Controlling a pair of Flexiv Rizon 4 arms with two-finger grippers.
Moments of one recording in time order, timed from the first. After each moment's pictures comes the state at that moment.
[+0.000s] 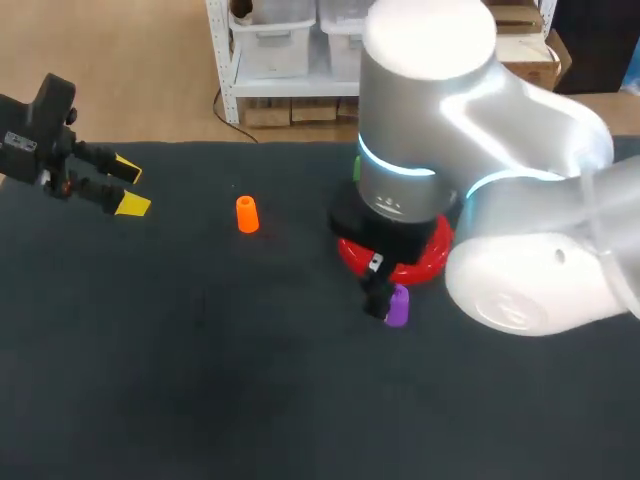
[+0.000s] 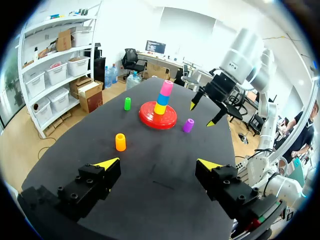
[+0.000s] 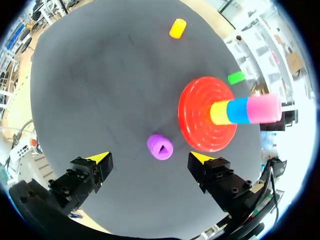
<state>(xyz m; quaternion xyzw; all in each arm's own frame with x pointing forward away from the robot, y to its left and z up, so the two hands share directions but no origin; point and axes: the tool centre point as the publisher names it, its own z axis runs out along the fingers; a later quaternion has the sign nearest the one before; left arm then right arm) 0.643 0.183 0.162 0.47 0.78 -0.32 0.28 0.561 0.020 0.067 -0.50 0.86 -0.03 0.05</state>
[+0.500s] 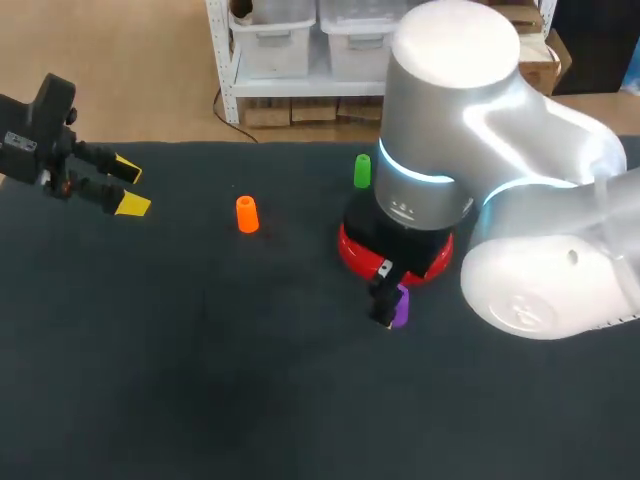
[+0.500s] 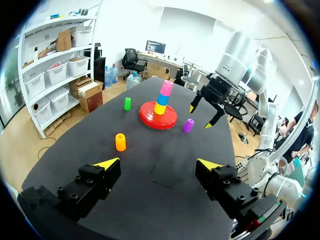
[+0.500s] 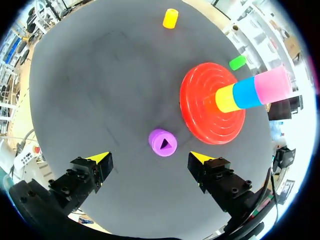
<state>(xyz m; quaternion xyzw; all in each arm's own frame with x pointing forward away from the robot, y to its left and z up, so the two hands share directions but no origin) 0.643 0.183 0.162 0.47 0.78 -0.32 0.28 0.561 0.014 0.049 -0.46 0.89 0.00 0.05</state>
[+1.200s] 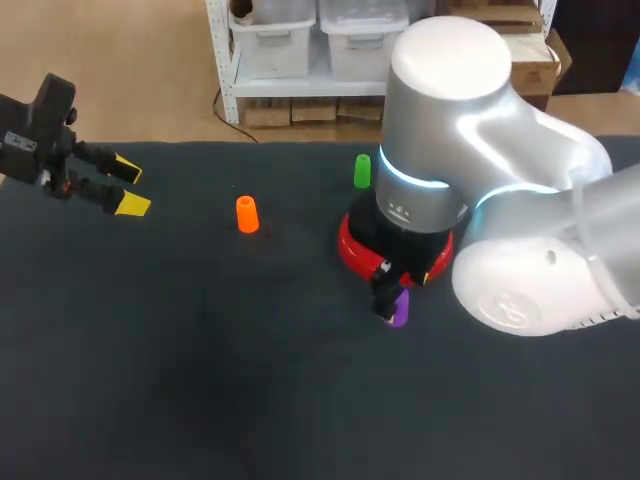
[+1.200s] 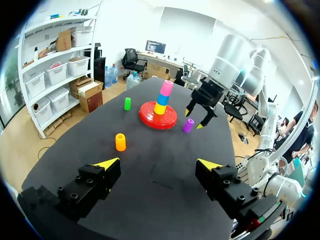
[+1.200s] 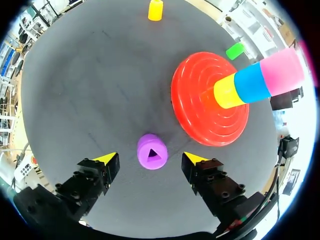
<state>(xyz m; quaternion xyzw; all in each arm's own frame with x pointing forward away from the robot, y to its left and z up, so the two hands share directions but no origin) 0.643 0.183 0.162 0.47 0.78 -0.32 0.28 0.577 0.008 0.024 -0.43 0.90 -0.01 0.04</state>
